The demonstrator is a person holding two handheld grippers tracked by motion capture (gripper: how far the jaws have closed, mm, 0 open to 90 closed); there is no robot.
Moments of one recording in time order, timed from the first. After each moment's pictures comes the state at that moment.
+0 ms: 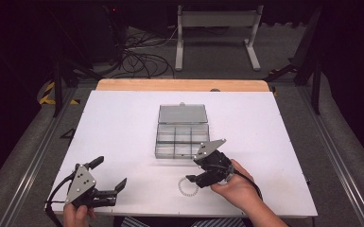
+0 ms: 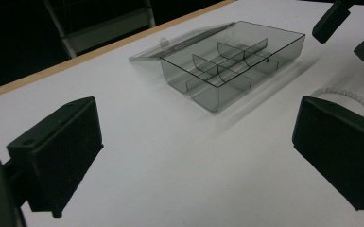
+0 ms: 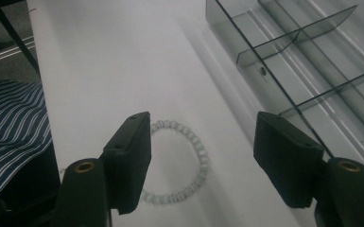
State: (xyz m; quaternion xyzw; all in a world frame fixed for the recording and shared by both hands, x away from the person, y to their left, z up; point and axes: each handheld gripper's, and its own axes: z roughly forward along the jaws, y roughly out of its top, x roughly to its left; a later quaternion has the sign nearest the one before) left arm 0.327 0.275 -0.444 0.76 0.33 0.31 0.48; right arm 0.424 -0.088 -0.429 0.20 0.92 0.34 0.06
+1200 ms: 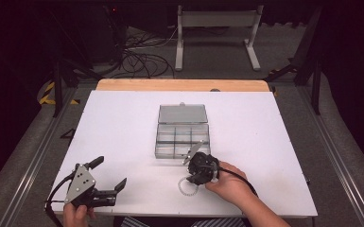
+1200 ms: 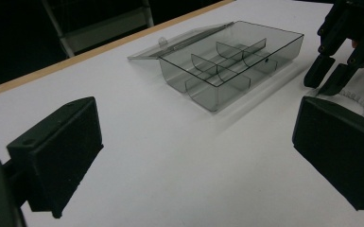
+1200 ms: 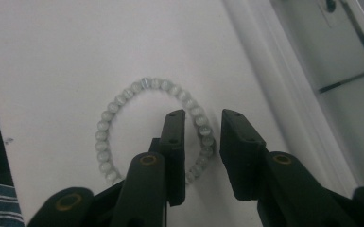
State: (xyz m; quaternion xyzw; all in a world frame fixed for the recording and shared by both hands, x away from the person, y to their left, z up) left arm 0.327 0.276 -0.444 0.76 0.33 0.30 0.48; right arm 0.440 -0.060 -0.462 0.17 0.96 0.22 0.03
